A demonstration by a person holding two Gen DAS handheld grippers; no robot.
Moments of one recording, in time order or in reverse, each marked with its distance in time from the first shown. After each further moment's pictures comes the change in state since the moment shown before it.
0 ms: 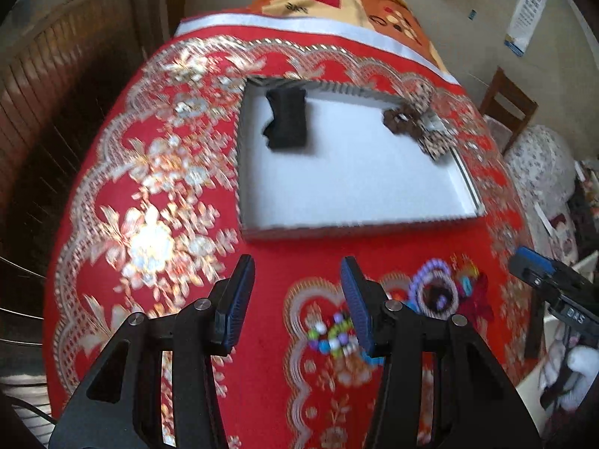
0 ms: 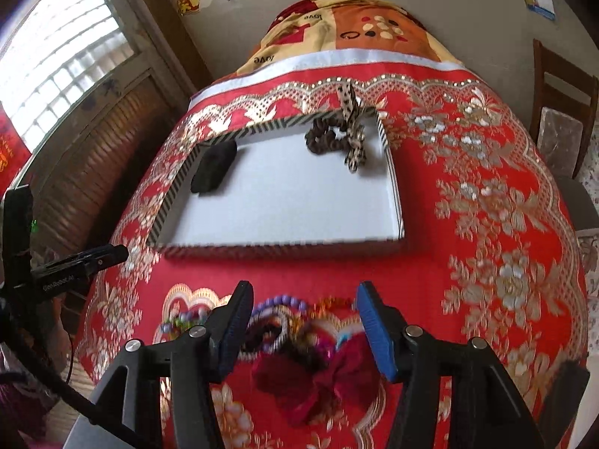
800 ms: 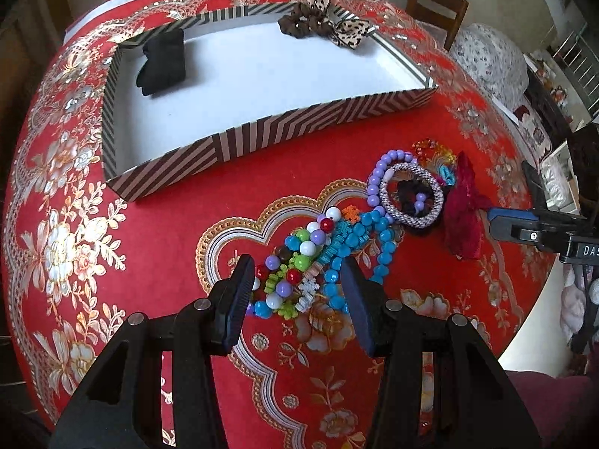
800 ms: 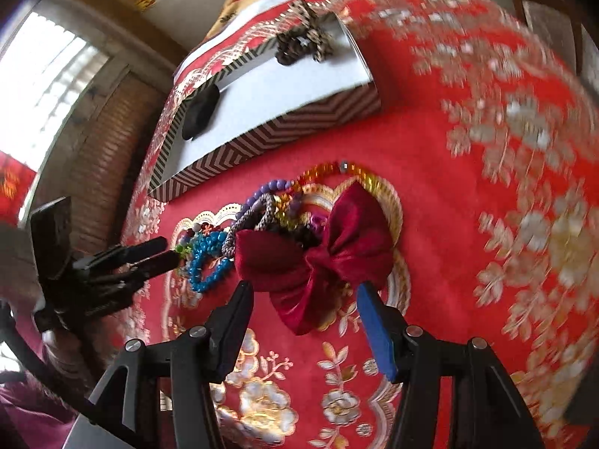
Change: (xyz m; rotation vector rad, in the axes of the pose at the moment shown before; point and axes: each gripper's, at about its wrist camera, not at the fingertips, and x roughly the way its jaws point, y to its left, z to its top) left arm 0.059 -0.053 -0.040 0.332 0.164 -0.117; right arm 0.018 -0.035 -0.082 0.253 0.167 0.150
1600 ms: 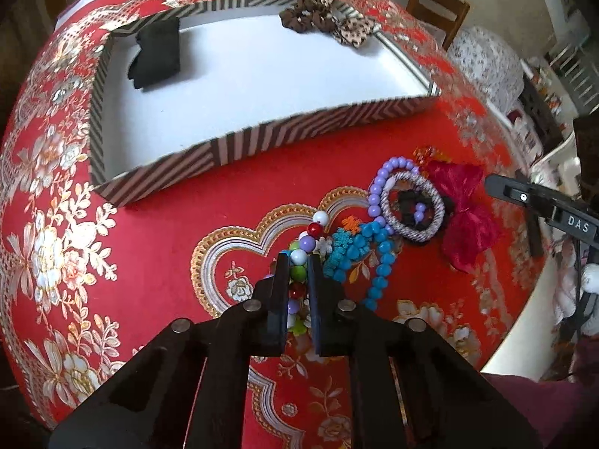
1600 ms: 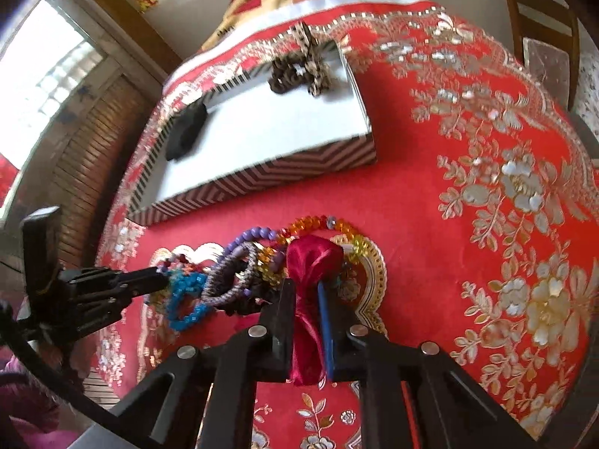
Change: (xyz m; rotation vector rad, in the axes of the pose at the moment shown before) left arm 0.001 0.015 0.012 -0.031 0.018 -0.063; right arm -0.006 0.011 0.030 -0.087 -0.092 -0.102
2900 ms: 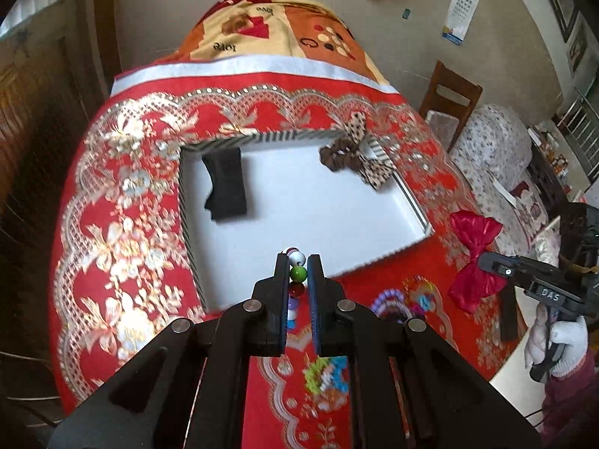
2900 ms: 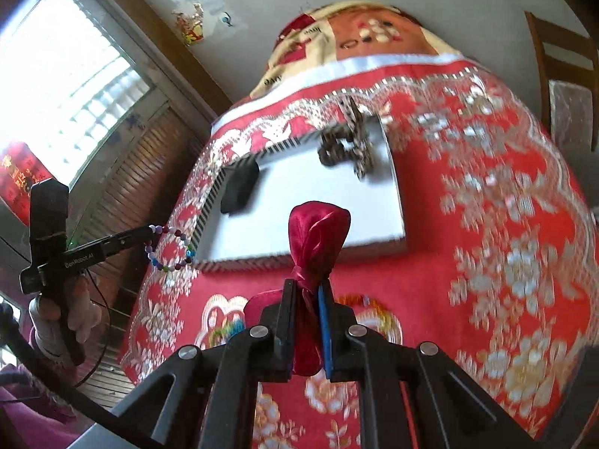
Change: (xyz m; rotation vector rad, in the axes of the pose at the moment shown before) left arm -0.102 0.028 0.064 -0.110 -0.268 0.066; right arm -0.051 0.017 0.049 -0.076 -0.130 0.124
